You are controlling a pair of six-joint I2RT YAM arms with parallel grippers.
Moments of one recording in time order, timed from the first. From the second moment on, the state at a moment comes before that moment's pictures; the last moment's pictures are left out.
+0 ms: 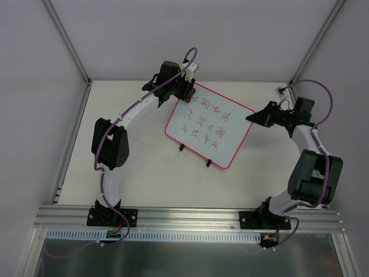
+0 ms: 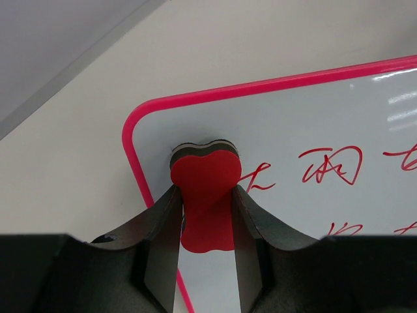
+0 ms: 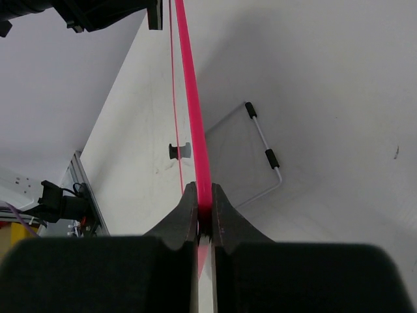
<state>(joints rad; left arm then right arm) -0.49 2.04 1.84 -0.33 0.22 0.14 -0.25 1.54 1.02 -0.13 -1.14 0.15</state>
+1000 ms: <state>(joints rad) -0.60 2.02 1.61 0.06 0.16 0.13 -0.28 1.58 1.02 -0.14 -1.19 0.17</state>
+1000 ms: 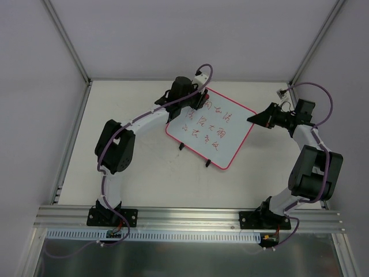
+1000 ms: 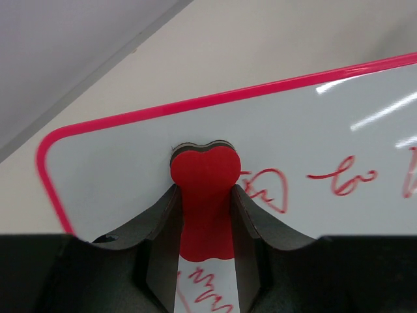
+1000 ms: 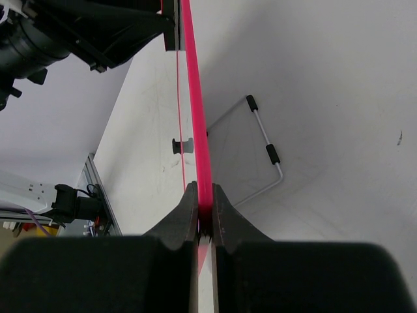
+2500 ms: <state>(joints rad) -0.85 2.07 1.72 -0.04 -0.14 0.14 -0.28 1.55 0.99 -0.14 -1.15 0.17</state>
